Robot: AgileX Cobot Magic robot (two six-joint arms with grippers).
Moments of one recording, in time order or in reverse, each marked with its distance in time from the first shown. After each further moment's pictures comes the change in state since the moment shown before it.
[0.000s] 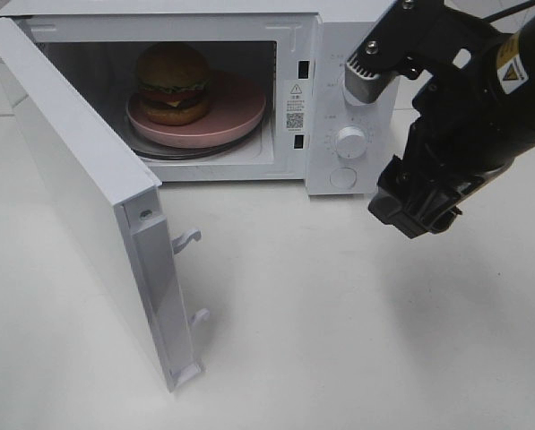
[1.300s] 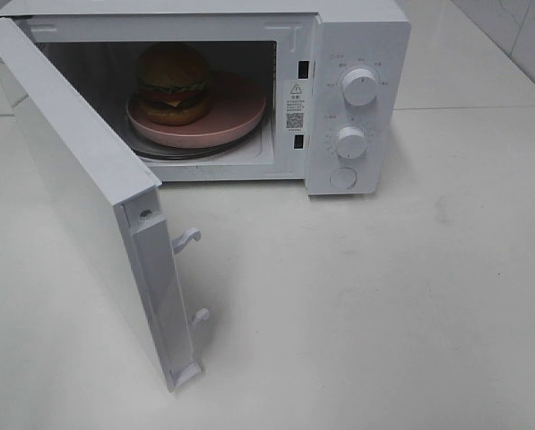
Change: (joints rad) left arm 0.000 0.000 0.000 0.000 0.000 0.000; right arm -0.278 -0.653 0.186 0.025 0.382 0.159
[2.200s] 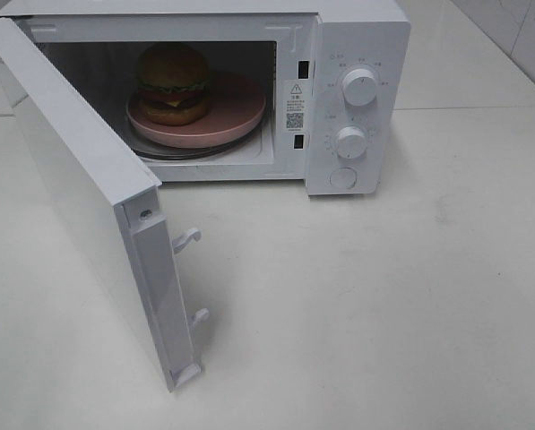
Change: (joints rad) left arm 0.000 0.000 0.000 0.000 0.000 0.000; right arm -0.162 -0.509 0.220 0.087 -0.026 0.052
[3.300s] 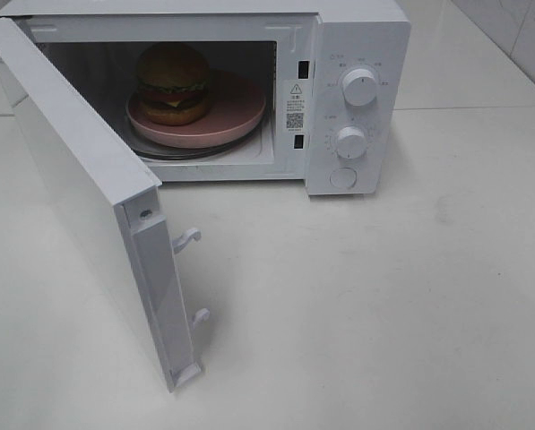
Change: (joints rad) left arm 0.000 0.000 0.000 0.000 0.000 0.001; right arm -0.129 -0.146 0.006 0.020 -0.006 0.000
